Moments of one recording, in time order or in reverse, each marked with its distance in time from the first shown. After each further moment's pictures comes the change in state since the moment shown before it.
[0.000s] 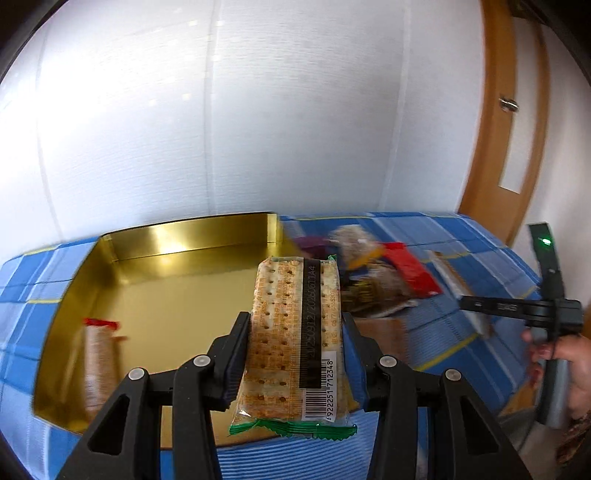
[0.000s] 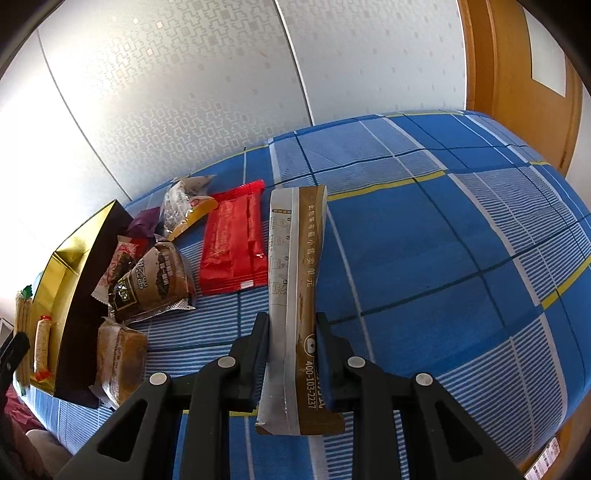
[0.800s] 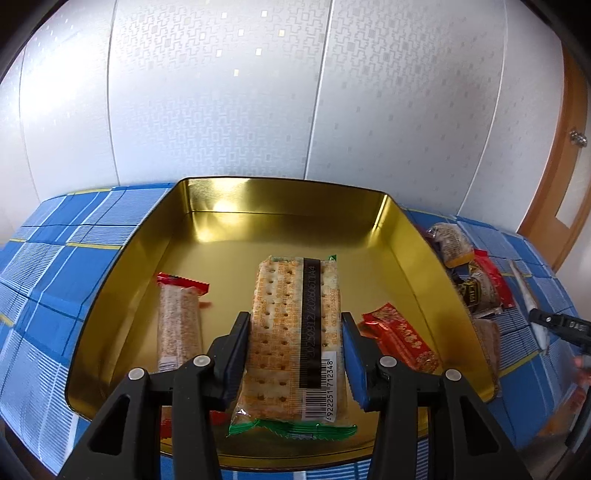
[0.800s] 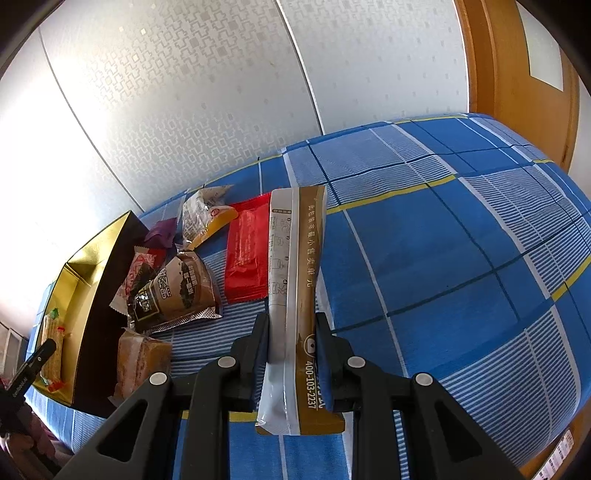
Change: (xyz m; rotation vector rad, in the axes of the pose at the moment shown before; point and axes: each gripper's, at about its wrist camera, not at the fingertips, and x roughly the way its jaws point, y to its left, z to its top) left arm 0.014 0.079 -0.018 -0.164 0.077 0.153; right arm -0.006 0.009 -0.001 0.037 -0.045 0.040
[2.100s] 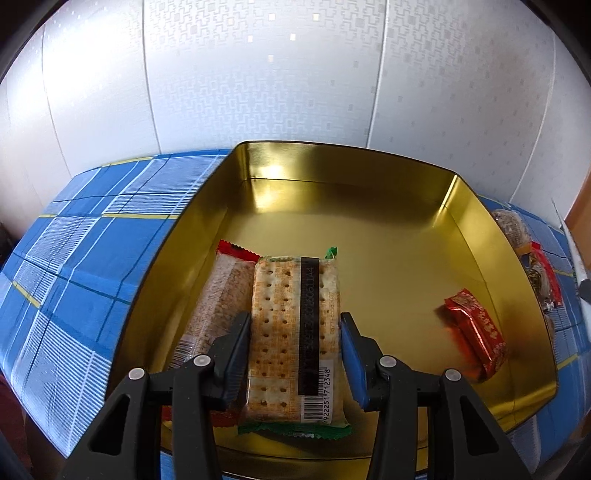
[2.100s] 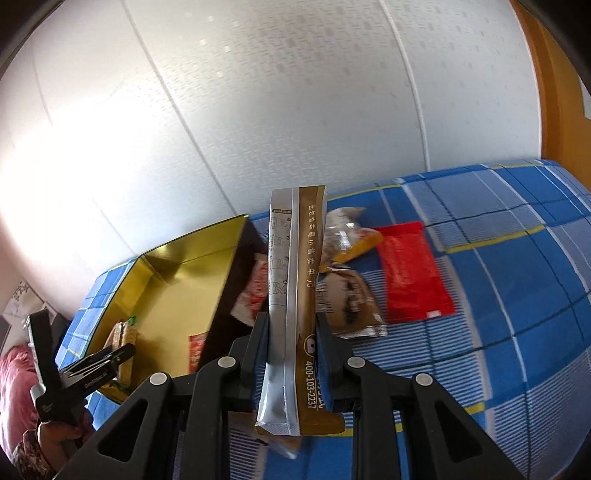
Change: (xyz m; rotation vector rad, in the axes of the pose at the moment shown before) left arm 0.025 0.035 0.001 -0.052 0.107 0.158; right arm -0.010 0.108 -0.006 -0.150 -0.076 0.216
